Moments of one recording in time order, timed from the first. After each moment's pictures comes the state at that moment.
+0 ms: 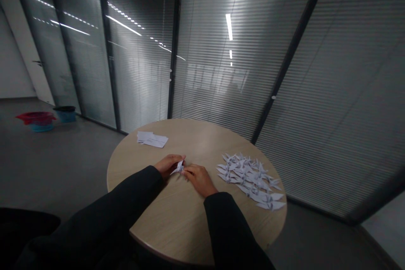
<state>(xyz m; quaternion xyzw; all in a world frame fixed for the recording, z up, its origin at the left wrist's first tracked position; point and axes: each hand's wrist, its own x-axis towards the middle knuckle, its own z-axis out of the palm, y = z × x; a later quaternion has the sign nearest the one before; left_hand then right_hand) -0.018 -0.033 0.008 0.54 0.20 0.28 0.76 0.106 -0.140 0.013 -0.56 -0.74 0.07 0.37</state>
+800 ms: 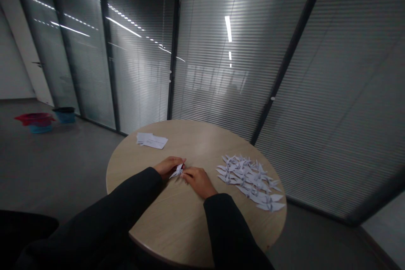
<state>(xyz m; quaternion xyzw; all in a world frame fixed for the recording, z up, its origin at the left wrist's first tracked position) -0.017 -0.028 -0.002 0.57 0.20 0.26 0.75 0.107 -0.139 0.009 -0.56 -0.75 0.08 0.36</state>
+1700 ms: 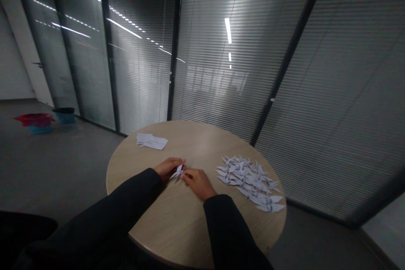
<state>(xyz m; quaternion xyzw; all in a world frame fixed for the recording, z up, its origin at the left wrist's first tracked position) -0.018 -0.033 0.005 0.57 0.21 0.26 0.75 0.104 -0.141 0.010 -0.57 -0.73 0.11 0.36</state>
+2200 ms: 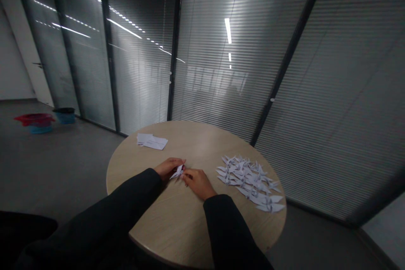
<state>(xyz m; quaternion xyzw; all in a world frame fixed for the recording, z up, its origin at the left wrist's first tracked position) -0.016 -0.029 -0.001 0.58 0.21 0.25 0.75 0.105 -0.141 0.009 -0.59 -0.72 0.12 0.35</state>
